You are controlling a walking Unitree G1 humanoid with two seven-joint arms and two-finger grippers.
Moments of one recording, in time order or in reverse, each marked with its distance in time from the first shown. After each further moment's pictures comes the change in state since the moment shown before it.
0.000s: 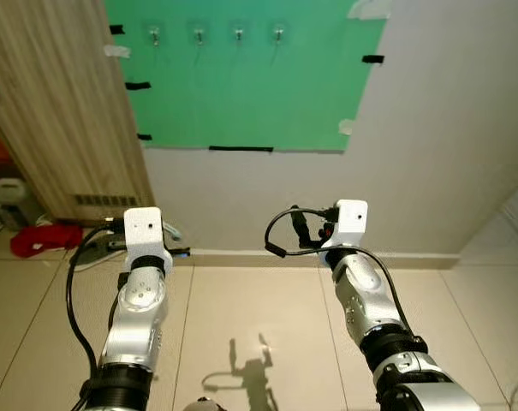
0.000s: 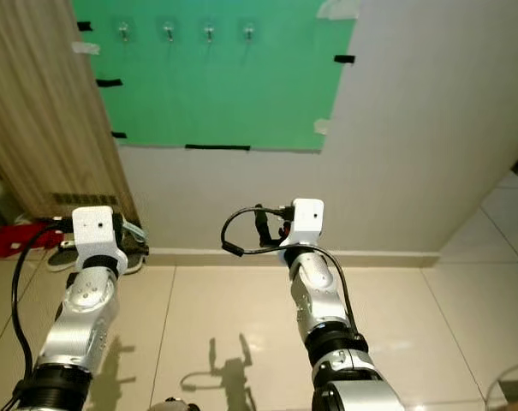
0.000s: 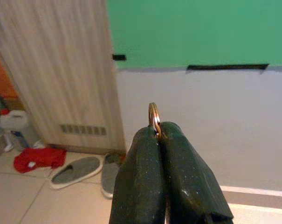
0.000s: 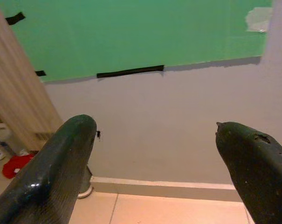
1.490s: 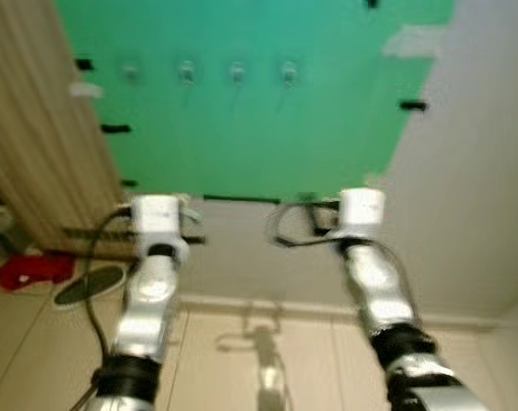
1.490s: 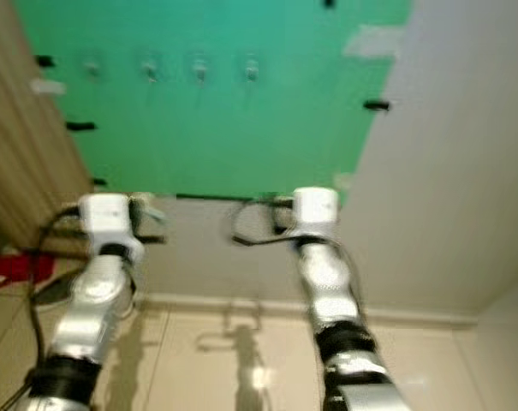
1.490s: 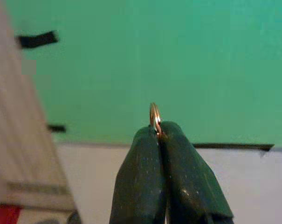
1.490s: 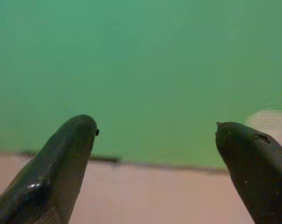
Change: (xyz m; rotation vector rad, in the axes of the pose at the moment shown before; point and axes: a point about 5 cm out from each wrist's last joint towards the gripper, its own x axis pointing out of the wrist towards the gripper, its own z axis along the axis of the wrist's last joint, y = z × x) left arm 0.004 -0.021 0.017 -0.022 -0.079 -0.140; right arm -0.004 -0.016 0.023 -0.124 -0.120 -0.116
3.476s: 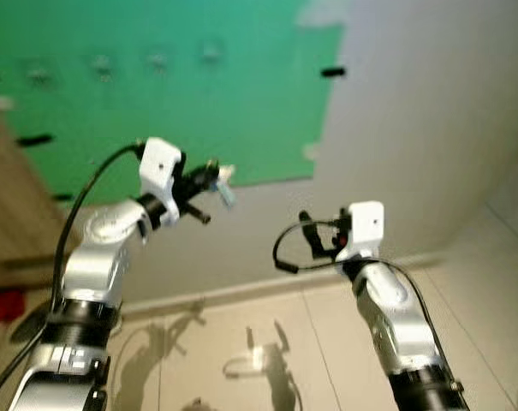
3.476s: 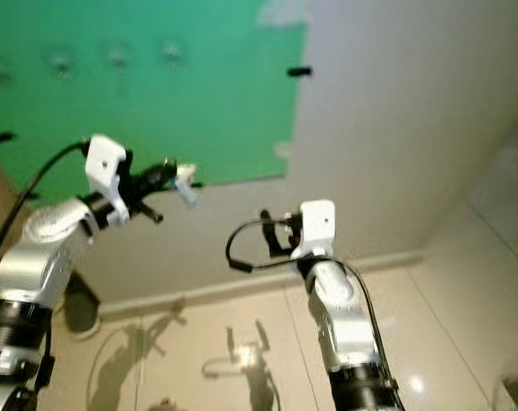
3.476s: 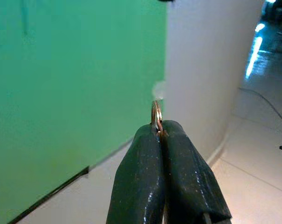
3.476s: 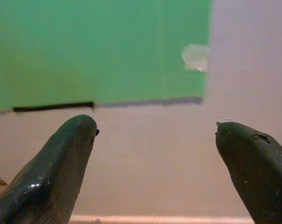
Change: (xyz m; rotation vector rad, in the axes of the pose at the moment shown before) left arm 0.024 0.016 0.070 0.032 -0.038 -0.659; right arm -0.035 0.011 0.002 0.010 0.118 0.170
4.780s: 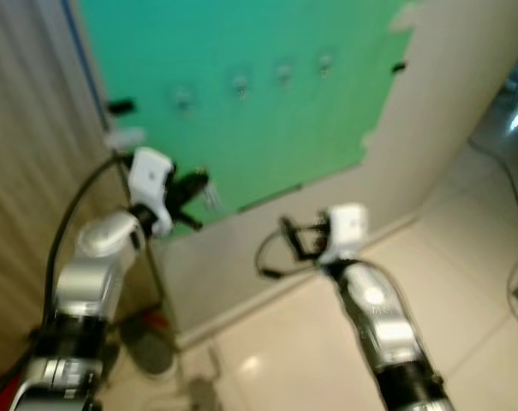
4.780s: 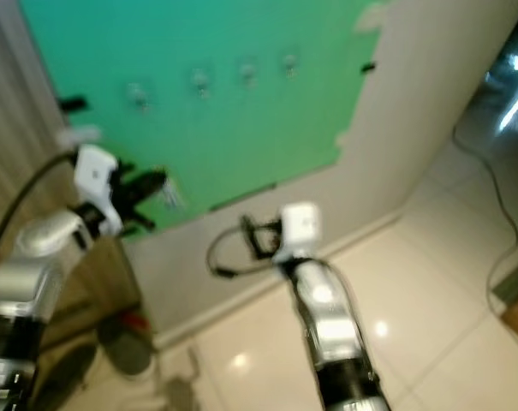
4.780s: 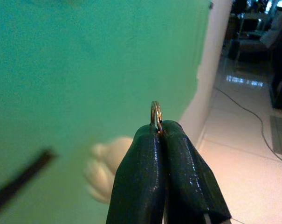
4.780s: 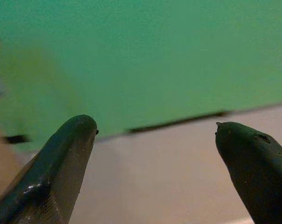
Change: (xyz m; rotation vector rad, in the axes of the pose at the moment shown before) left arm -0.010 0.002 -0.006 -0.007 -0.009 0.056; right arm 0.010 0.024 -0.004 0.007 -0.017 0.115
